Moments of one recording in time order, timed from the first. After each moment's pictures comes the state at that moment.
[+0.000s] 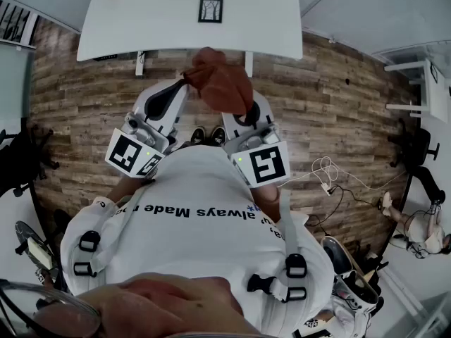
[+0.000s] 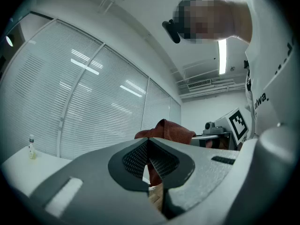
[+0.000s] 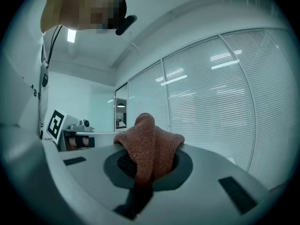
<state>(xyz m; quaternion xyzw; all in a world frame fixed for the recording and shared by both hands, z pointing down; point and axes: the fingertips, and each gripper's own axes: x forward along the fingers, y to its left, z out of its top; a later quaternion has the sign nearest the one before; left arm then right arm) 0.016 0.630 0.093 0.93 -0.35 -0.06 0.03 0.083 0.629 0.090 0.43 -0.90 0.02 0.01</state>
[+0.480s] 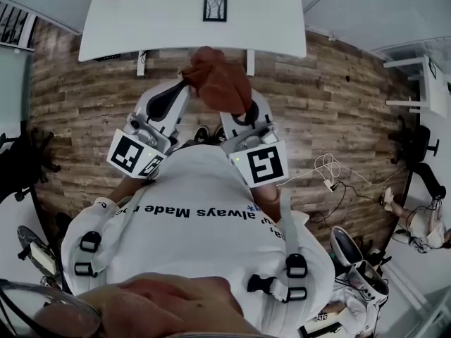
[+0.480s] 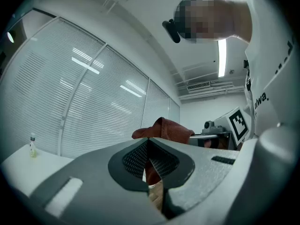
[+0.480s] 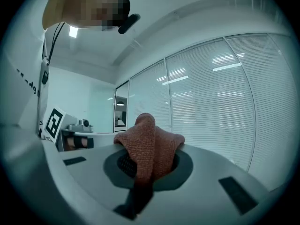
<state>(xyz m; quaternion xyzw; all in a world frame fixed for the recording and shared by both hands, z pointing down) -0.016 0.629 0.098 0.94 -0.35 -0.06 0.04 0.045 0.626 0.090 0.44 -0.90 0.01 0.02</state>
